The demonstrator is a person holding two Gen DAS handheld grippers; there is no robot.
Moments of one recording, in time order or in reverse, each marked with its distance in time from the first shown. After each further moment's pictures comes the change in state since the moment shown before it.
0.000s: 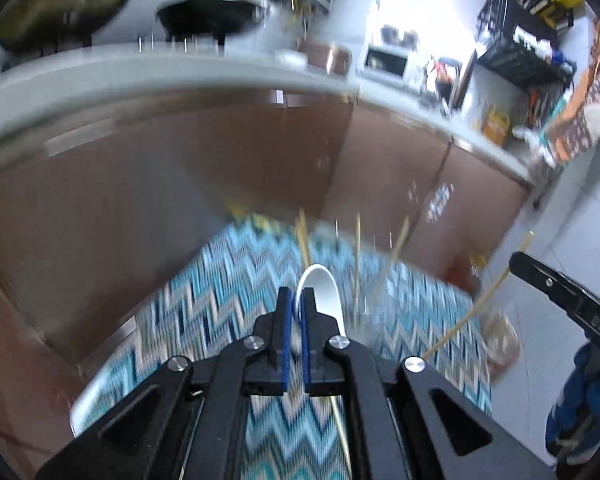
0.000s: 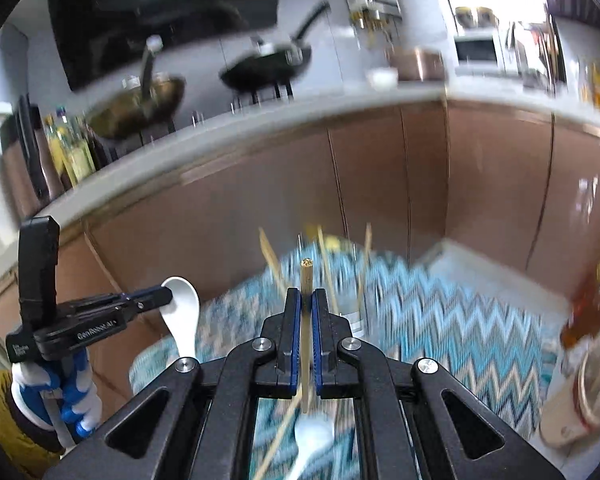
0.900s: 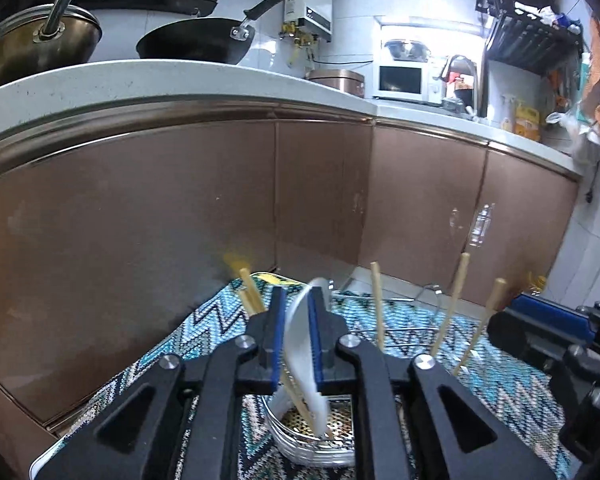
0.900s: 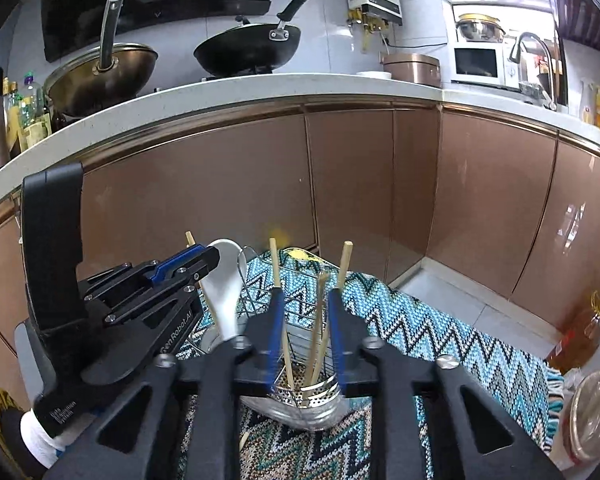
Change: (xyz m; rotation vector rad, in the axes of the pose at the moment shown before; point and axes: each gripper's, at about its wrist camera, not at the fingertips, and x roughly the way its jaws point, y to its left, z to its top) left arm 0.136 -0.067 -0.021 0.101 -0.162 0.157; right arm 0.098 -0.030 -0.017 -0.070 -0.001 -0.103
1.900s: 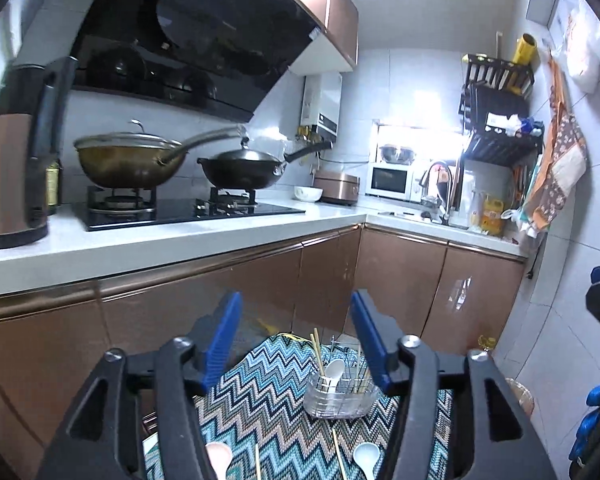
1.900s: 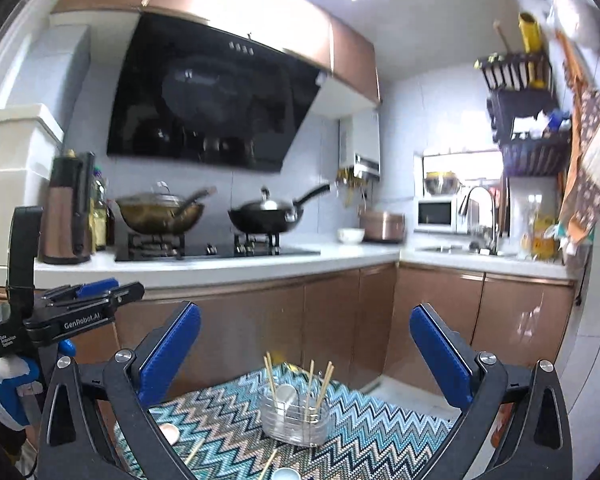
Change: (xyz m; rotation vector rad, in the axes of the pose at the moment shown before) left arm -0.340 0.085 0.047 -0.078 -0.268 -0.028; right arm -0.327 0.100 0.005 -0.103 -0.512 -0.111
